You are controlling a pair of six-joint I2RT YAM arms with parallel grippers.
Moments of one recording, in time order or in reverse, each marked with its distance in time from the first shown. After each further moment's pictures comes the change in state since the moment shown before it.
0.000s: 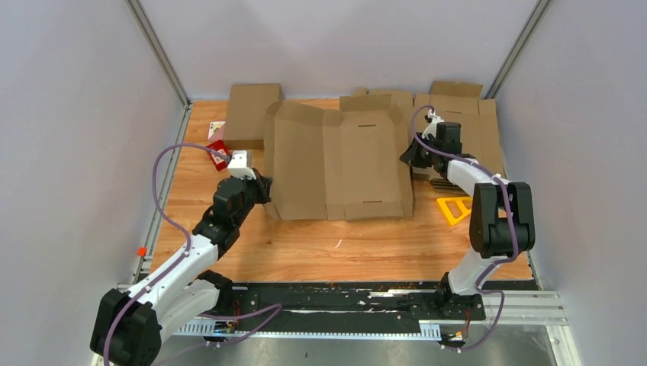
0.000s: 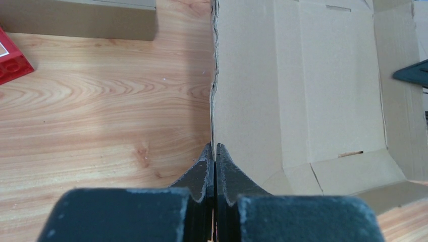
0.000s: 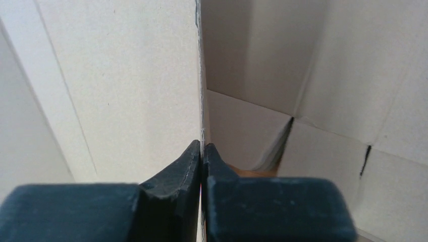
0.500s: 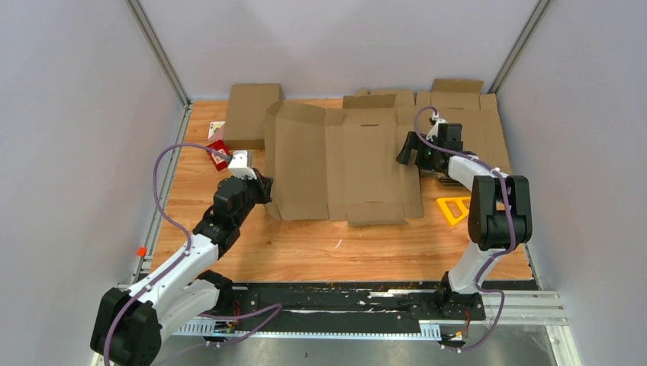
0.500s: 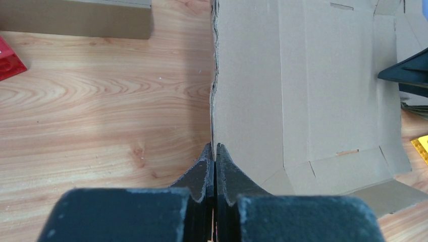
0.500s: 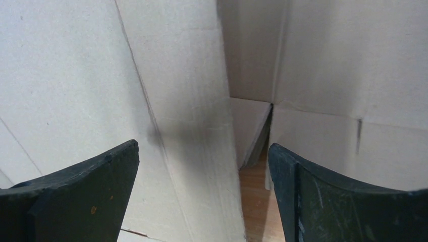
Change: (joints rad) left arm 0.000 0.005 0.000 0.003 0.012 -0.007; right arm -0.018 0.042 0.044 -0.076 0.118 -0.027
